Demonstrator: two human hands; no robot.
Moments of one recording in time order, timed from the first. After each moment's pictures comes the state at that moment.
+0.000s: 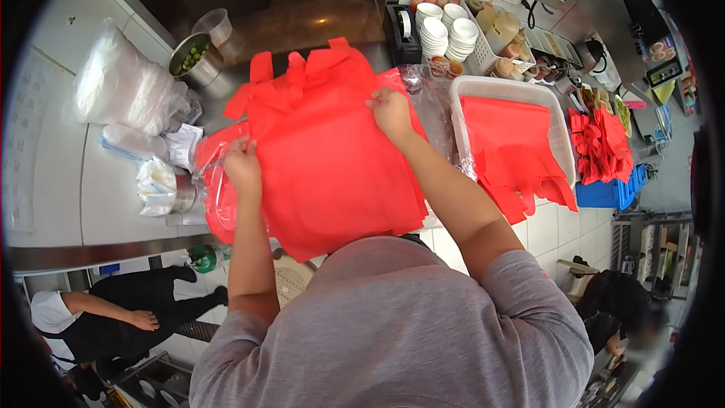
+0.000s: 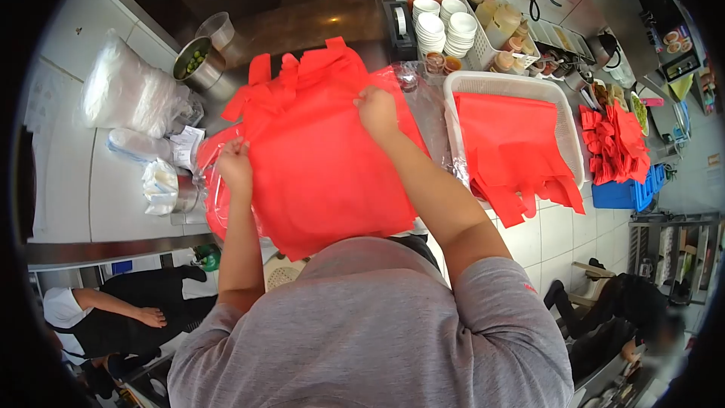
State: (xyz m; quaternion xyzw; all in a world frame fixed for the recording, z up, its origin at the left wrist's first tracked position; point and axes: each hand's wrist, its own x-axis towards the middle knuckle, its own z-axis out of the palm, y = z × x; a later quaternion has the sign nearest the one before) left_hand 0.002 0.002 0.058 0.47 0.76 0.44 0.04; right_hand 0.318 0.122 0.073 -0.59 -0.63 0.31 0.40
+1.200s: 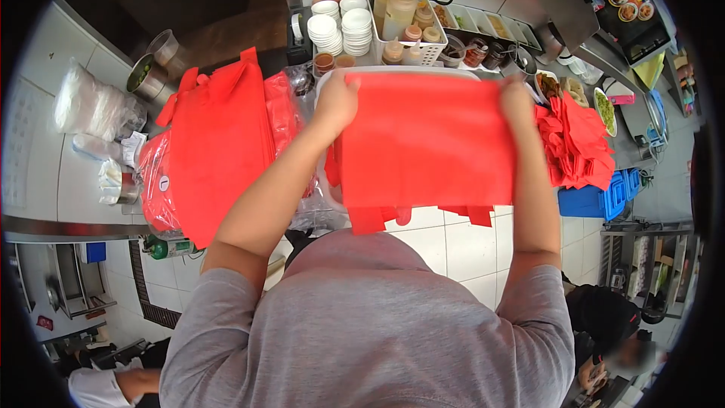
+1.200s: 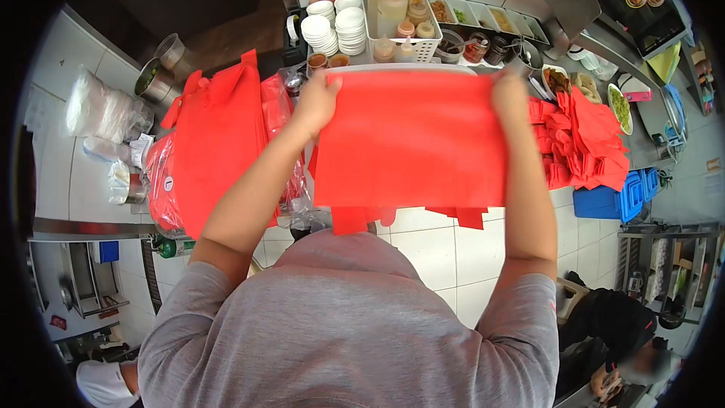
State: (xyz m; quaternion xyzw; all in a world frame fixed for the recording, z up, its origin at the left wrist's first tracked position) left_hand 0.490 0.111 0.161 0.60 0.64 0.38 0.28; right_hand 0.873 0.157 0.172 -0.72 -0.67 -0.03 0.20
